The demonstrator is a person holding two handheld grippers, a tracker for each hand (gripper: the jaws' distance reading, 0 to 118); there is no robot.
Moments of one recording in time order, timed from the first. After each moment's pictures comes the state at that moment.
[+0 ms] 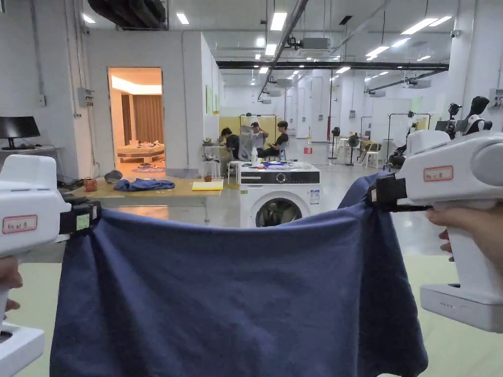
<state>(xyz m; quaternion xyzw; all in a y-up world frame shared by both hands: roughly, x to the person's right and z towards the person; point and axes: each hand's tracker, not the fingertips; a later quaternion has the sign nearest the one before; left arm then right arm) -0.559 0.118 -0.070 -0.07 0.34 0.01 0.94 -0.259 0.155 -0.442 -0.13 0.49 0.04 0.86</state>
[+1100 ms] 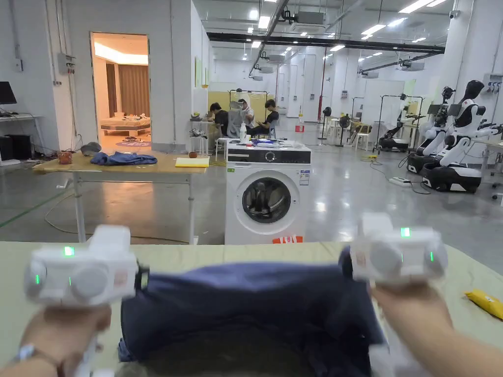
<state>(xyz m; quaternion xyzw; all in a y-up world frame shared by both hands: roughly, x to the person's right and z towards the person) -0.636 -0.089 -0.251 -0.23 0.35 0.09 0.90 -0.373 -0.074 -0.553 -0.23 0.35 0.14 0.90</state>
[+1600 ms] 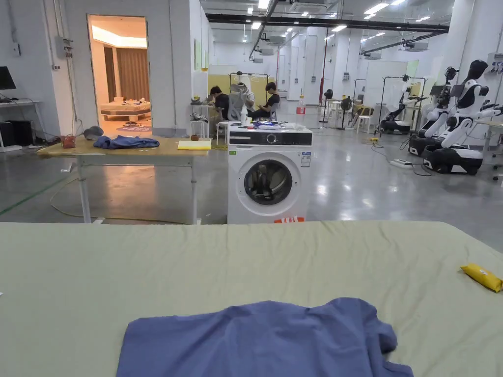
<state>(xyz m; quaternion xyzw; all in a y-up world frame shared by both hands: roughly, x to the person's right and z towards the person) -0.435 -0.213 -0.011 -0.24 0.29 0.16 0.91 -0.101 -0.209 -0.345 -0.32 0.41 0.12 0.85</state>
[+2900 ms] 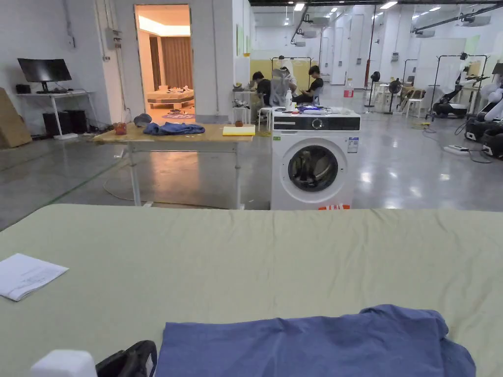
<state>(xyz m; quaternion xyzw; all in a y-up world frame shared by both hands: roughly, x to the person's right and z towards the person) -0.485 -0.112 -0.057 -0.10 0.34 0.11 0.93 -0.147 -0.124 -0.314 -0.09 0.44 -0.07 0.89</state>
